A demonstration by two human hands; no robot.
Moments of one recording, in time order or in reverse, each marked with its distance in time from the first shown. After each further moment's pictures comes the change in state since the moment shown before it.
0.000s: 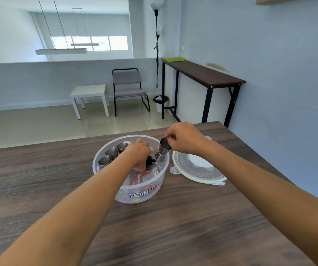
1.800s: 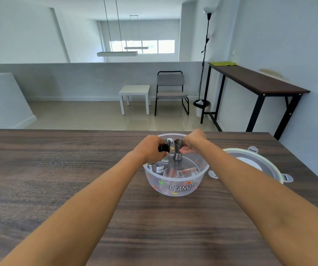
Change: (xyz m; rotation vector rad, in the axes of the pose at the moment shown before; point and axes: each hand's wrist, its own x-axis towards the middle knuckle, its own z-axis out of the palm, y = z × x) left_hand -0.087 -0.045 0.004 -0.675 0.299 -0.335; right_hand 0.084 -0.048 0.079 0.785 -0.208 0.691
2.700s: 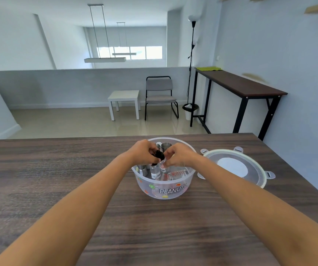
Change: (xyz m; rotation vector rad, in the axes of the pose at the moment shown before) left_hand 0.000 0.008 -0.008 -0.224 -0.146 -0.038; right_hand -0.036 0.031 -0.006 -0.473 -0.236 -0.505
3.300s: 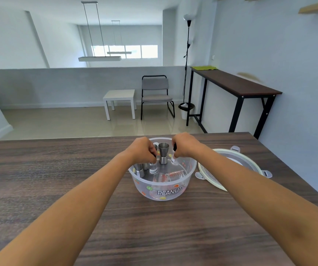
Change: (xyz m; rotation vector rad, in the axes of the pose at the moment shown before) left_hand 0.008 0.009 -0.001 0.095 0.053 -0.031; right_hand 0.010 -0.004 -0.030 -0.514 0.102 0.044
